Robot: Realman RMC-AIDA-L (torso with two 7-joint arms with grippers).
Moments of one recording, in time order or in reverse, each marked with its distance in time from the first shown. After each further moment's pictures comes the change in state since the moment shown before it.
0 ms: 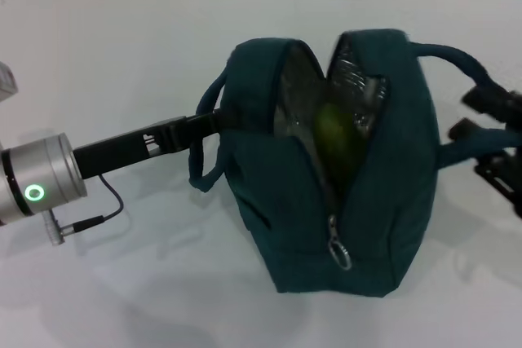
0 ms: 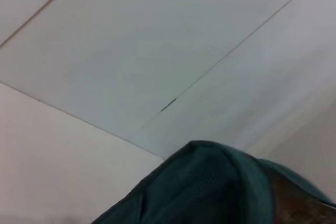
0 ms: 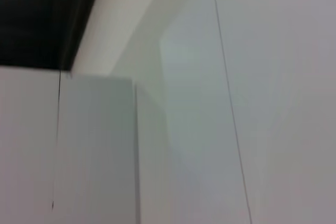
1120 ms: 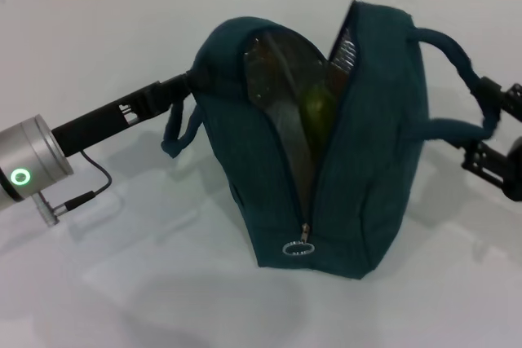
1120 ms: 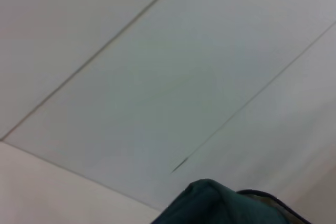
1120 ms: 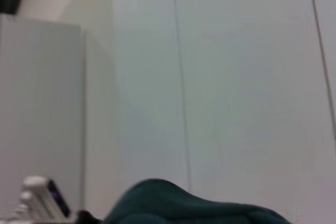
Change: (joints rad) left arm 0.024 -0.003 -0.007 -0.006 -0.145 -0.039 0.047; right arm 0.007 -0.012 0.080 0.041 -0.043 0.154 -0.022
